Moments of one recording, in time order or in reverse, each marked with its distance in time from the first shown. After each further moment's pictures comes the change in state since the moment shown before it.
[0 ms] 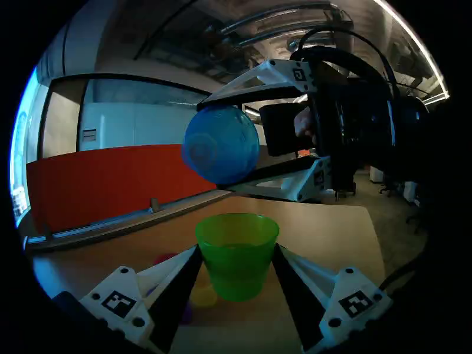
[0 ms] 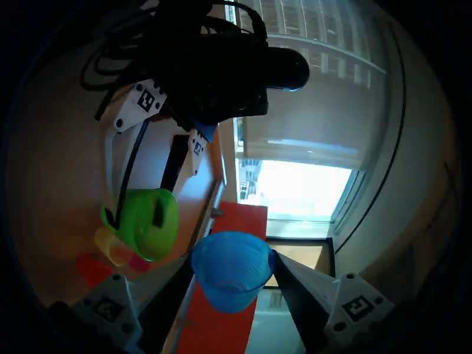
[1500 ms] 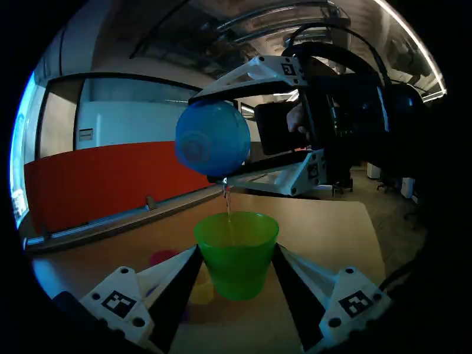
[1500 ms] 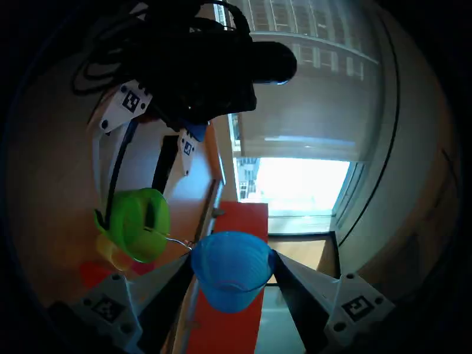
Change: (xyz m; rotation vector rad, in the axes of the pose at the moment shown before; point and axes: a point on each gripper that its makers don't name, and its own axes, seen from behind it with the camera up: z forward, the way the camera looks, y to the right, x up) left arm -0.008 0.007 0.004 -0.021 -0.016 0.010; right arm -0.002 -0.003 0.000 -0.007 -0.002 0.053
